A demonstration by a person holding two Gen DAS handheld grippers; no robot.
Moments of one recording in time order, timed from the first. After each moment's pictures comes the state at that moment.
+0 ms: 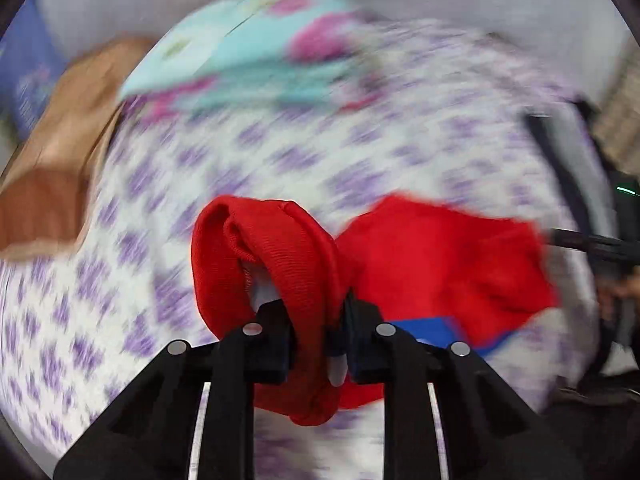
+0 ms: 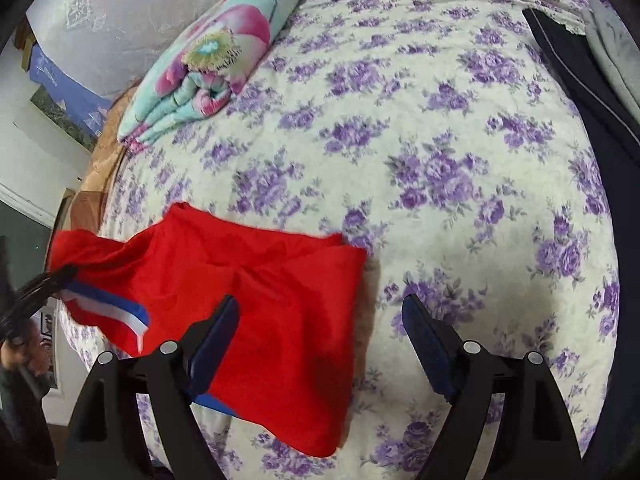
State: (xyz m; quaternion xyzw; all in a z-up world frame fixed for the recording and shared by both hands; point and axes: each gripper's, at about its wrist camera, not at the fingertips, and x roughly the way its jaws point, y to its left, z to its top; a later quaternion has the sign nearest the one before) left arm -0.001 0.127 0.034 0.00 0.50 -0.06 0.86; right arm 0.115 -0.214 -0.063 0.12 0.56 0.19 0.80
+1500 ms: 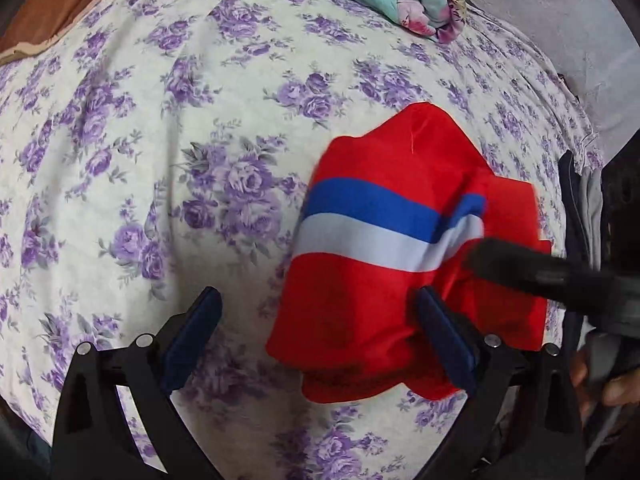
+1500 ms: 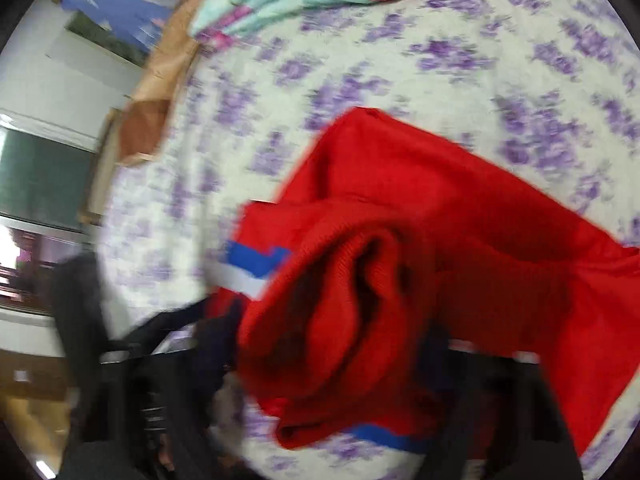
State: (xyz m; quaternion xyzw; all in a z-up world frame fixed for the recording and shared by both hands) left arm -0.018 0.122 -0.084 -0.22 0.58 0.04 0.78; right arm 0.114 -0.021 -0.079 0.07 0.65 0.30 0.70
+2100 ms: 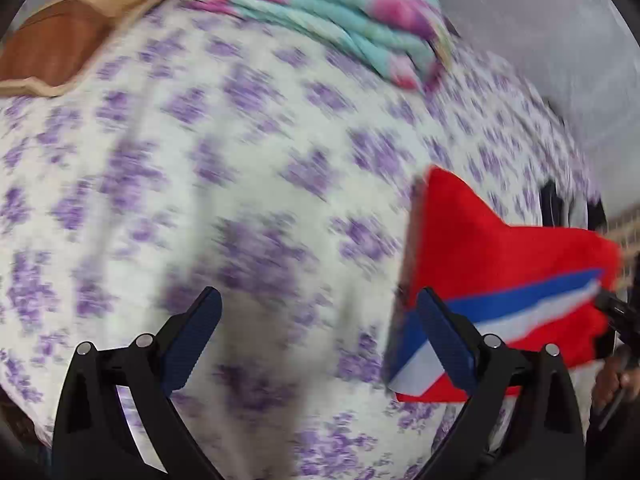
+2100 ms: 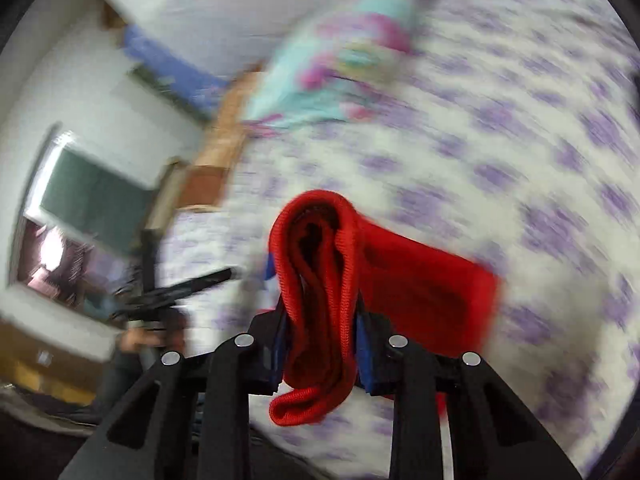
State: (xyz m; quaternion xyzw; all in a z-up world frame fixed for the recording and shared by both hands) left arm -0.010 0.131 -0.041 -0.20 0.55 0.03 0.81; right arm 0.099 -0.211 -0.011 0.15 0.55 0.35 0.75
